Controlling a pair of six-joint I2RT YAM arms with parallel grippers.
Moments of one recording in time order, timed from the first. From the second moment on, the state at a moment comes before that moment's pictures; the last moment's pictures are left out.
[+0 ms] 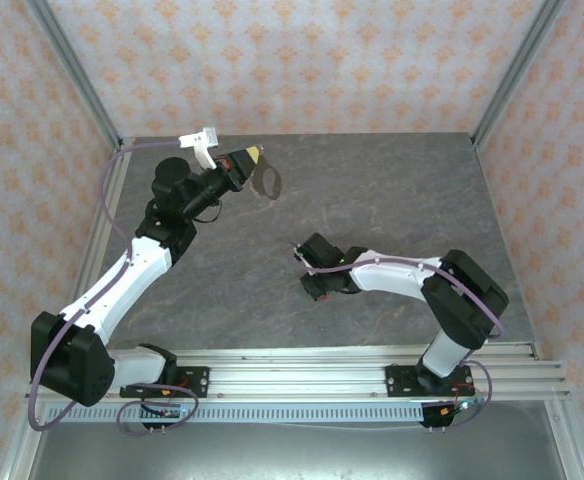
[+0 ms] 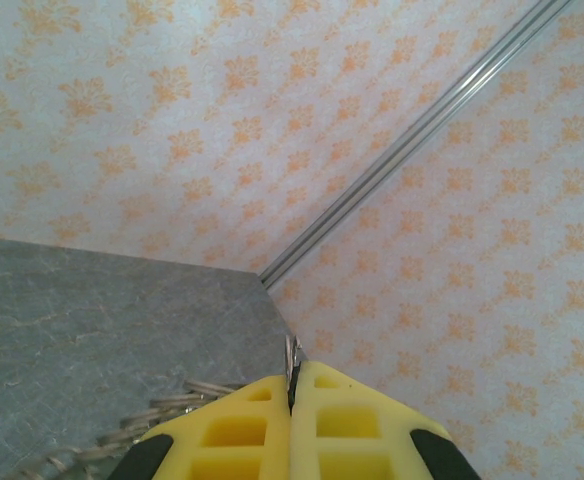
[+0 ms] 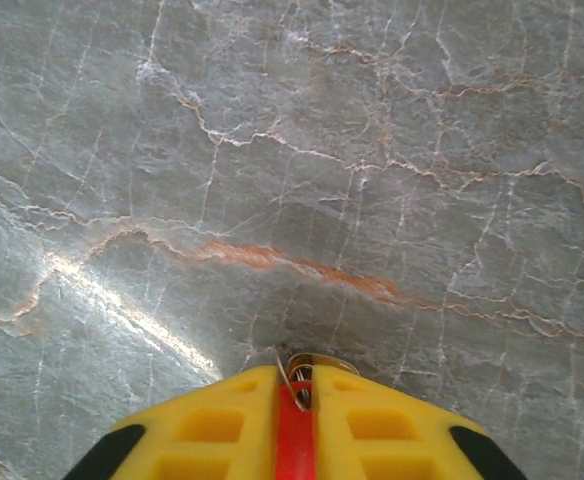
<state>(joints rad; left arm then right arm) -0.30 1.26 1.01 0.28 0.35 -0.75 0.84 1.65 0.90 -0.41 0.03 0.21</state>
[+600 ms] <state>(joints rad) -0.30 1.26 1.01 0.28 0.35 -0.75 0.70 1.58 0.83 -0.34 -0.12 0.25</state>
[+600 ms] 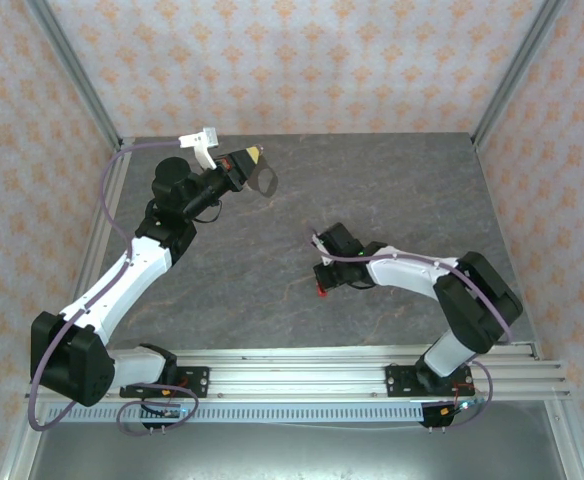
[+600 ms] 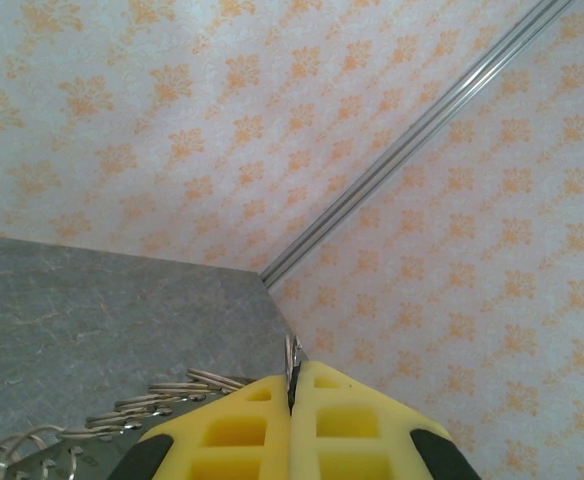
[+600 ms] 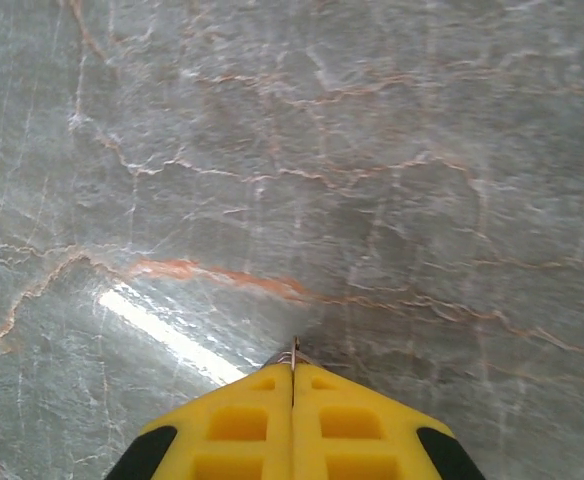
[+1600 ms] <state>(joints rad) -0.41 1.34 1.15 0.15 0.47 -0.60 0.46 0.98 0.68 -0.21 -0.19 0.50</state>
